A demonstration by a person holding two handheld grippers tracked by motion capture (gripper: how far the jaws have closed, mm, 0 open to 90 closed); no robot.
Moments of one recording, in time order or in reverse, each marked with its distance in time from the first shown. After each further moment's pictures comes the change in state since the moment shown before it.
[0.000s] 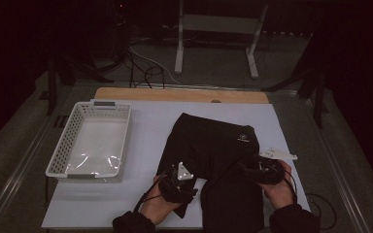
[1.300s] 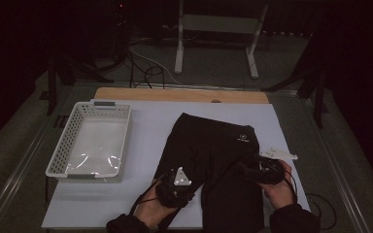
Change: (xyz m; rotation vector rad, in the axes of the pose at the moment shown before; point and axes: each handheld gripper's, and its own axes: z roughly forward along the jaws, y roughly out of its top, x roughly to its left) left arm -0.002 -0.007 -0.007 0.023 -0.098 0.078; right arm -0.001 0.000 0.000 -0.002 -0.005 0.004
